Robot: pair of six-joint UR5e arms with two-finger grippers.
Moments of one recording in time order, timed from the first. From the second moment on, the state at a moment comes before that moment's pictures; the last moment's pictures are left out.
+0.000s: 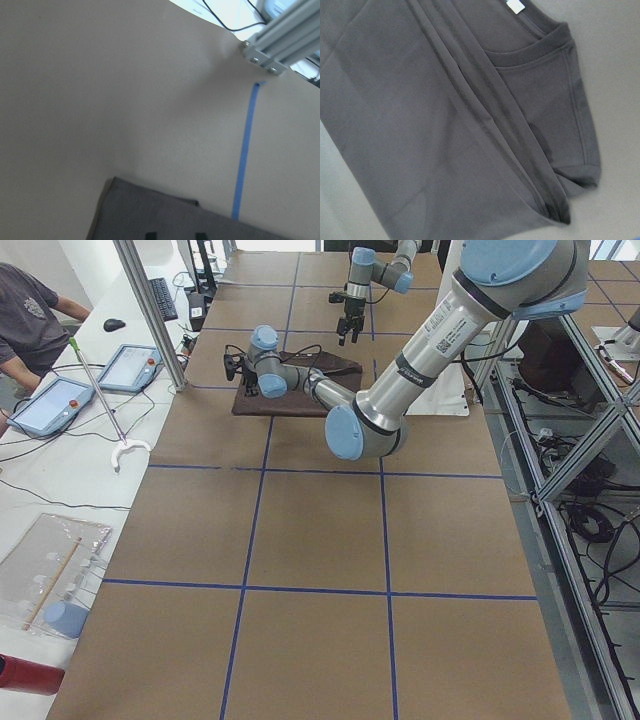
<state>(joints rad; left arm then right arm) -0.78 -2.33 -1.24 -2.31 -1.90 -1.51 0.39 -1.25 1.99 -1.23 1.76 1.95</state>
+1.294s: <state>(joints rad) -0.78 -2.15 -1.47 -2.30 -1.97 -1.51 0.33 -1.17 1.85 -1.56 1.76 1.45</state>
